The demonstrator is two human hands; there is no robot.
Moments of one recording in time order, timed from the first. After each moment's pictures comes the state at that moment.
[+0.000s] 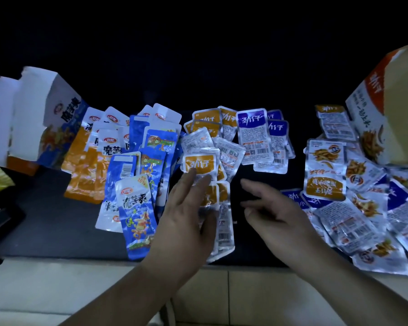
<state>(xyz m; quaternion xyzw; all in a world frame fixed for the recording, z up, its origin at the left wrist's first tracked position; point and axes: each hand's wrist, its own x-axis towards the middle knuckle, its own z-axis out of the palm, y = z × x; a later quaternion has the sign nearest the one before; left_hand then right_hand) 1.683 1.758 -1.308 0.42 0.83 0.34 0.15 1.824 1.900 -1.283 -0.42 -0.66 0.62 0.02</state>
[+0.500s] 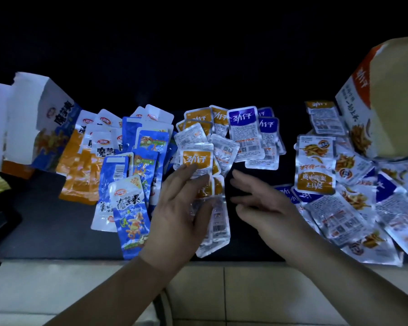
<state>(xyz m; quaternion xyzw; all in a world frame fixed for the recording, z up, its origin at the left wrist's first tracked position) 1.678 1.772 -1.316 0.48 0.79 0.38 0.04 1.827 1.907 -1.276 -0.36 -0.65 0.66 0.04</state>
